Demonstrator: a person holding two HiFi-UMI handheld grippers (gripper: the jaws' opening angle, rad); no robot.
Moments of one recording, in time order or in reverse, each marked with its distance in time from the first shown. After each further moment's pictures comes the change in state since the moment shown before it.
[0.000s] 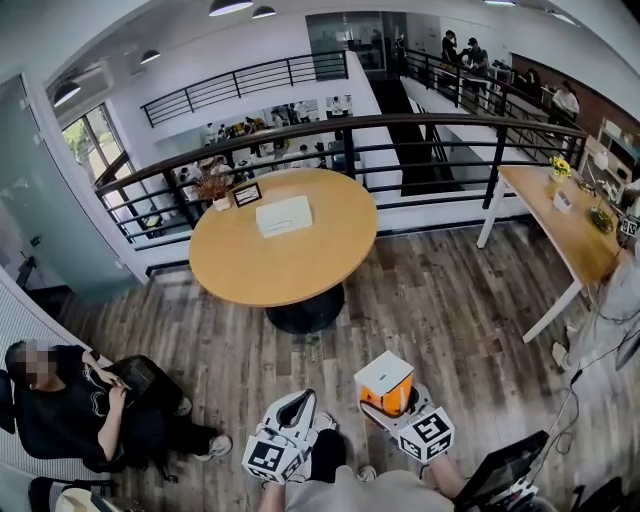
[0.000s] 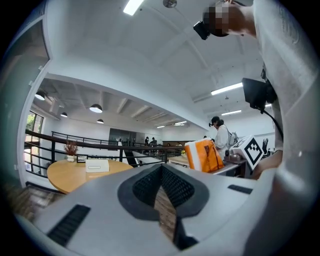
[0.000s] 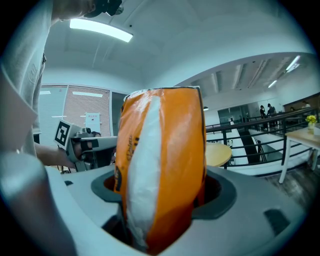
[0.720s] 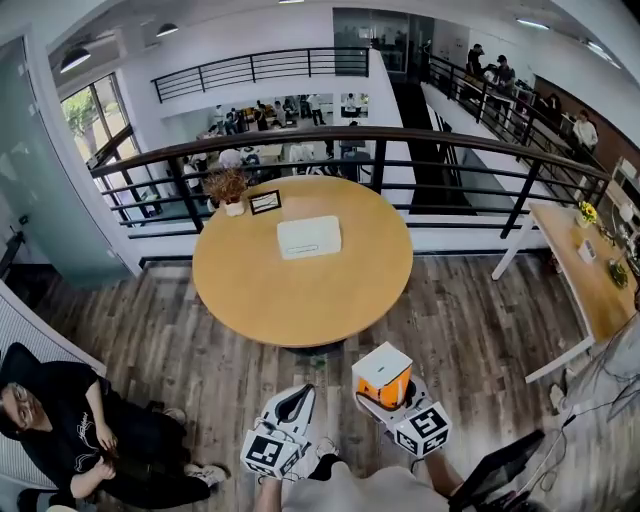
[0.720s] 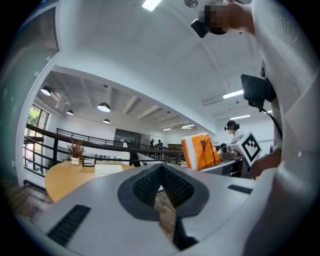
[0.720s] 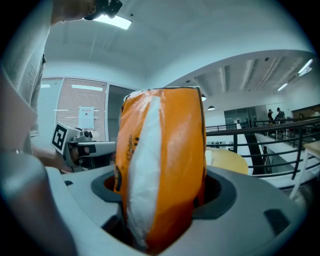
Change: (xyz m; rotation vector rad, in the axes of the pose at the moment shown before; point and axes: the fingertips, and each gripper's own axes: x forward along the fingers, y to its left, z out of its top) left arm 0.091 0.174 0.008 -0.054 -0.034 0.041; right arm 0.189 -0.064 0.070 -0.062 0.032 0.022
